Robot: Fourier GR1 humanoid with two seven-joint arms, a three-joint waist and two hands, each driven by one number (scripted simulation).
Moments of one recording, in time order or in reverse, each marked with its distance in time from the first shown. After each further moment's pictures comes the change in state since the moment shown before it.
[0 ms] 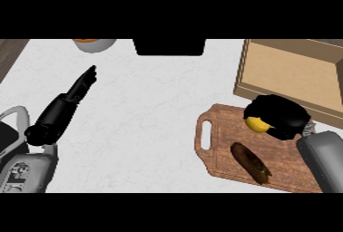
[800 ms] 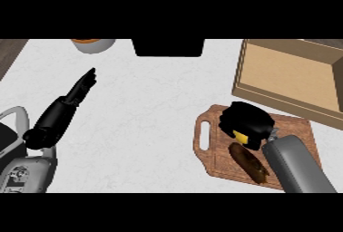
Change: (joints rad) left arm 0.022 -0.018 0.016 -0.024 -0.017 -0.024 0.007; right arm 0.003 0.202 0.021 -0.014 -0.043 0.005 -0.048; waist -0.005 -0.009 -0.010
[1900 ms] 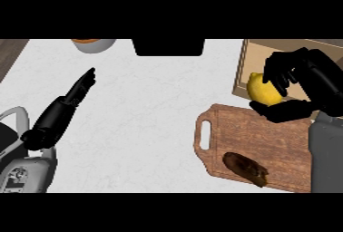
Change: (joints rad) left arm 0.004 -0.012 0.013 -0.016 -0.009 -0.012 0.008; right arm -0.127 0.109 -0.447 -0.492 -0.362 0.285 0.395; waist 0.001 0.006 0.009
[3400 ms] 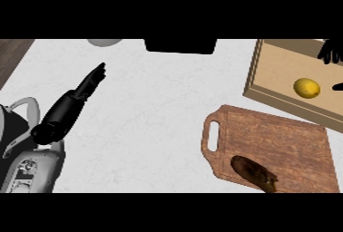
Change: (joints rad) left arm -0.059 -0.027 -0.018 0.019 -0.015 -0.023 -0.003; right arm -0.479 -0.567 -0.008 1.280 0.262 -0.058 -0.315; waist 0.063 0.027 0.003
